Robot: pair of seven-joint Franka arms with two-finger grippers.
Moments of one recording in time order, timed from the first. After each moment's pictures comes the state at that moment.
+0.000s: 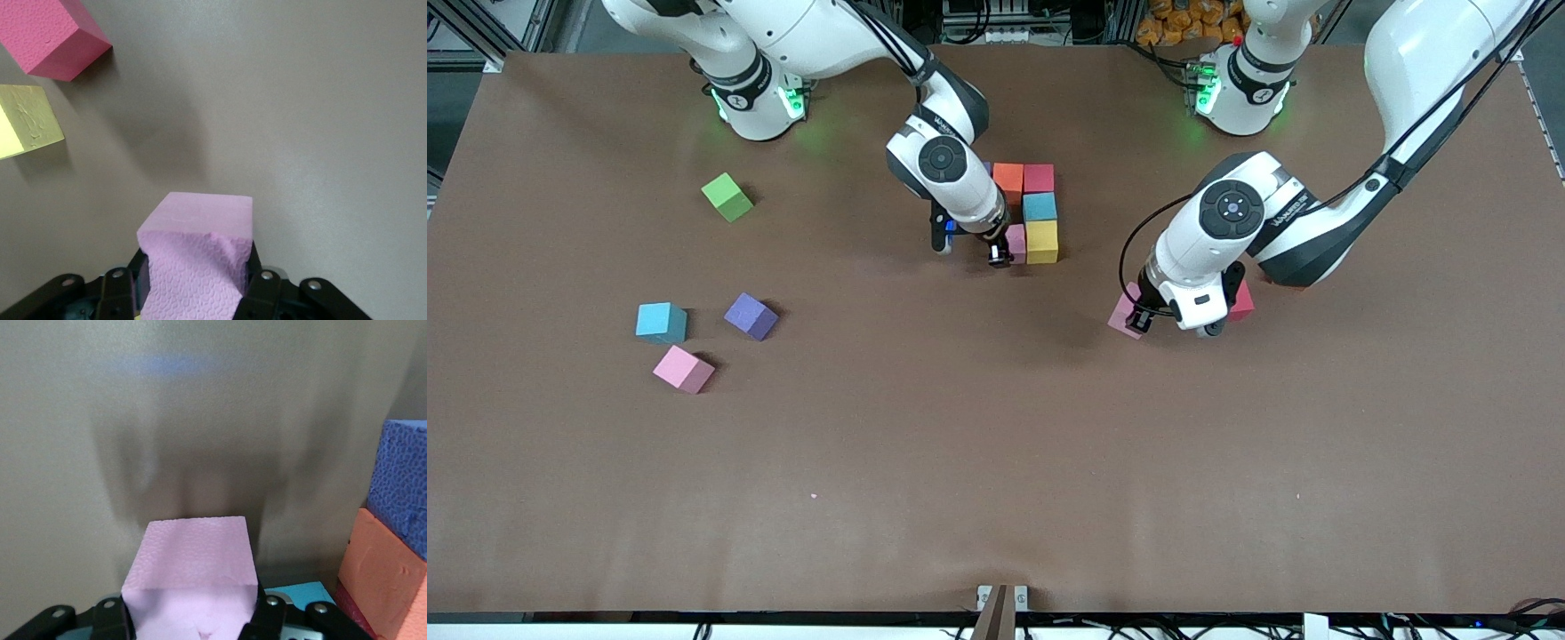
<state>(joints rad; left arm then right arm) 0.55 0.62 -1.15 -1.98 0.59 2.18 -1.98 0.59 0.58 0.36 -2.00 0.09 2.69 2.34</state>
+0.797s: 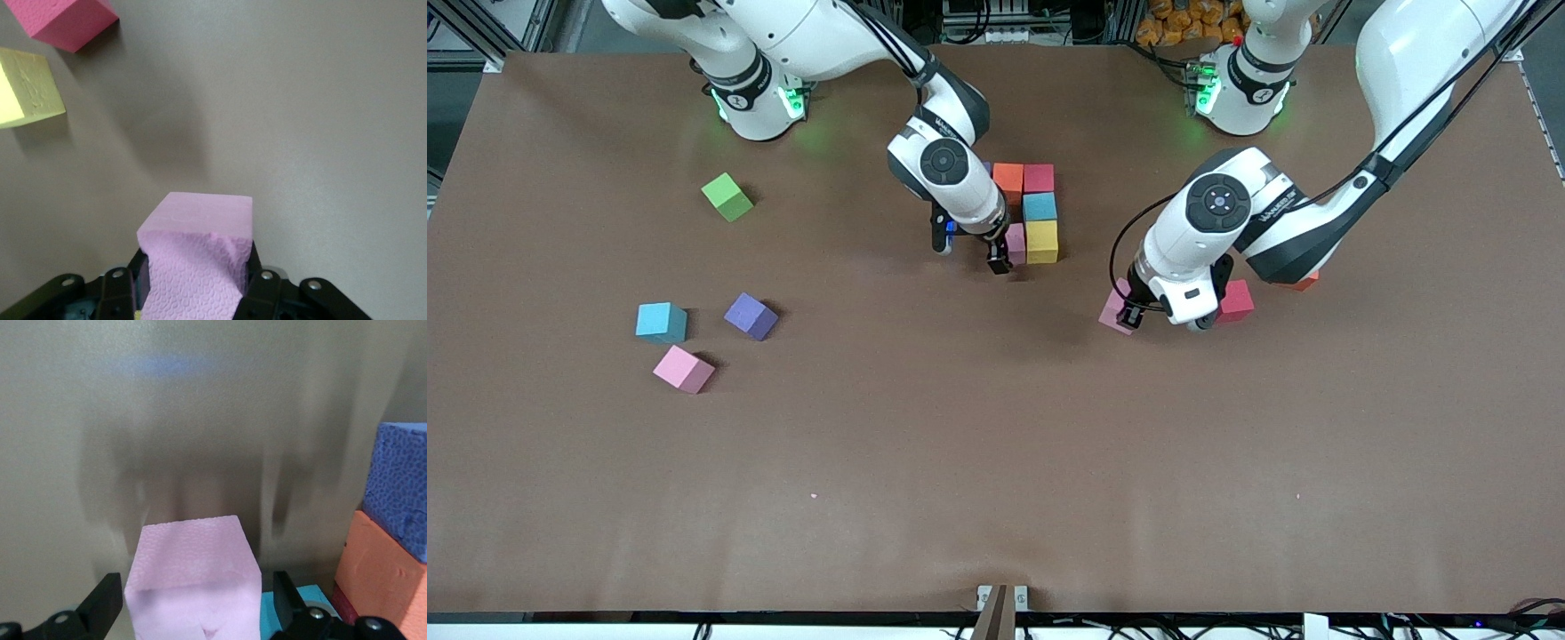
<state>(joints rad) 0.51 0.62 -1.16 -1.97 0.58 2.18 -2.07 0.59 0.59 0.36 -1.98 0.09 2.64 2.35</state>
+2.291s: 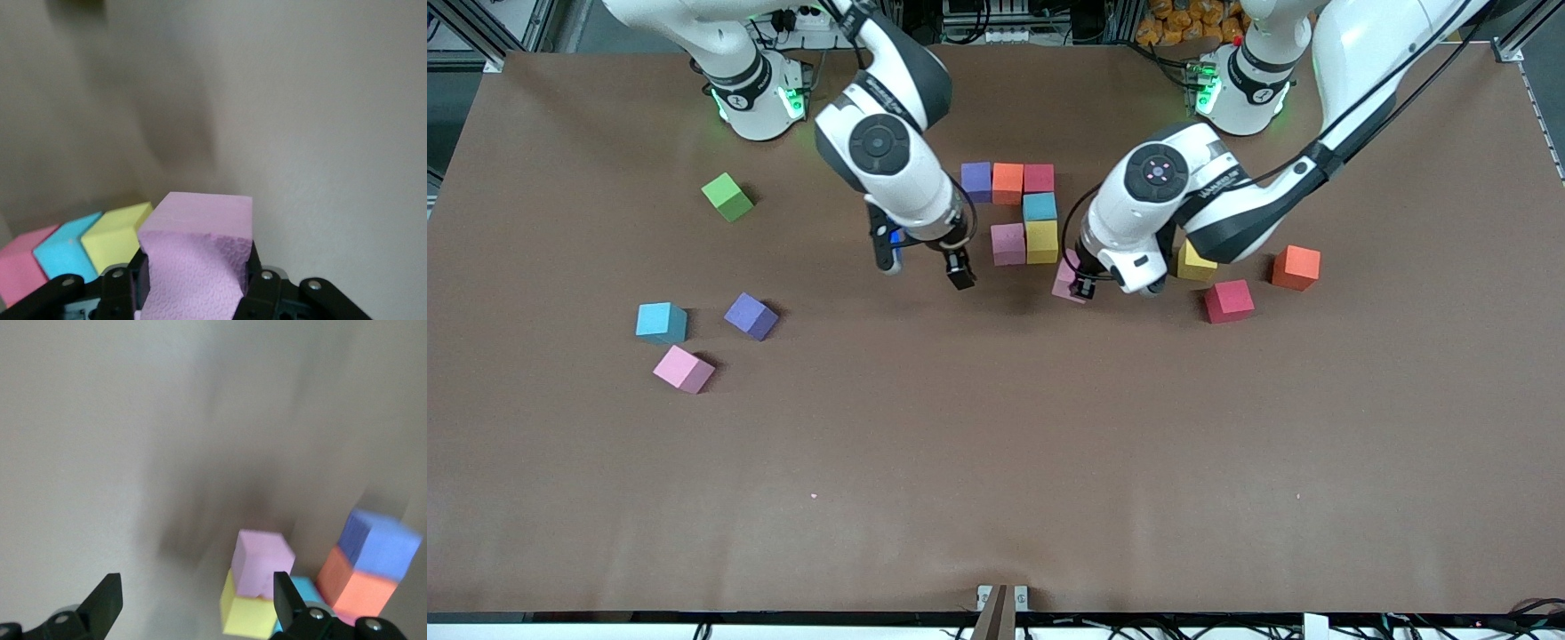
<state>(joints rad) 0.34 0.62 -1.16 -1.94 0.49 2.18 -2.35 0.36 0.32 0.39 -1.84 0.09 2.16 1.90</state>
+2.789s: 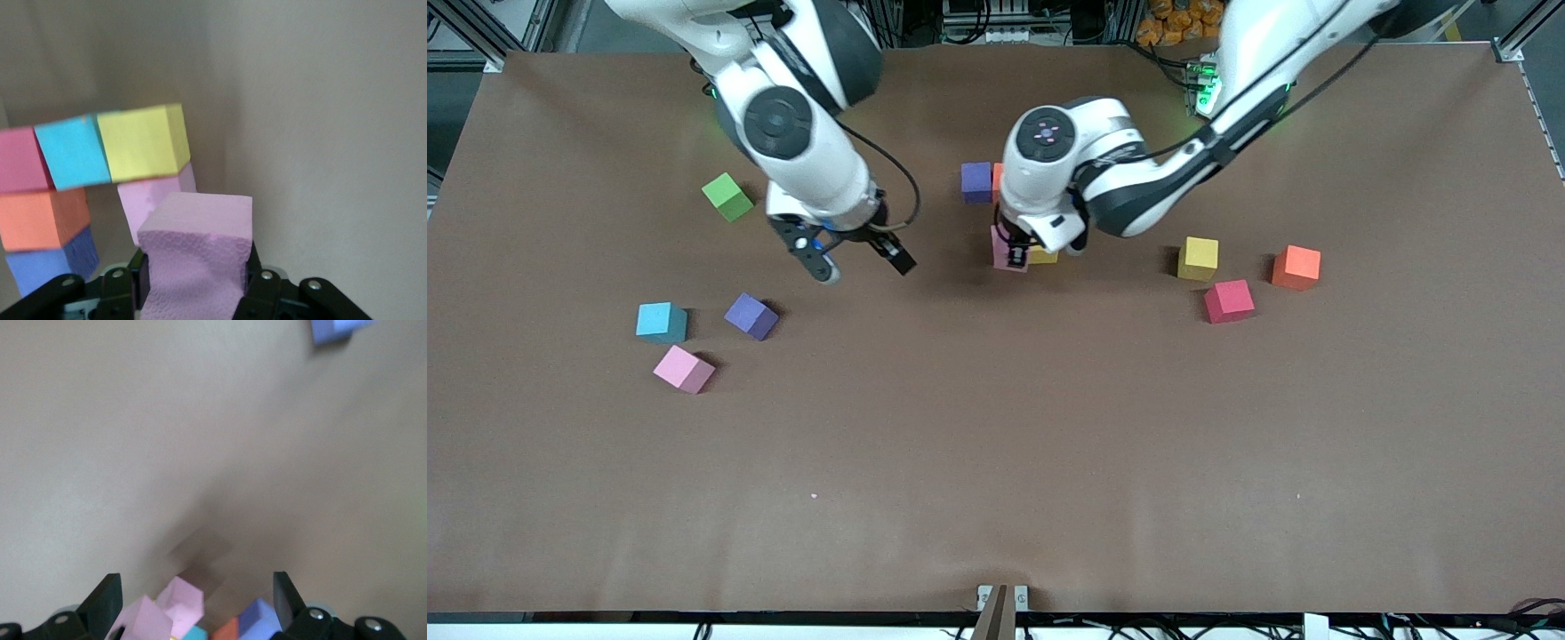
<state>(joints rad) -0.13 0.65 -0.89 -1.77 0.43 2.18 -2.64 0.19 0.13 0.39 -1.84 0.08 1.89 1.28</state>
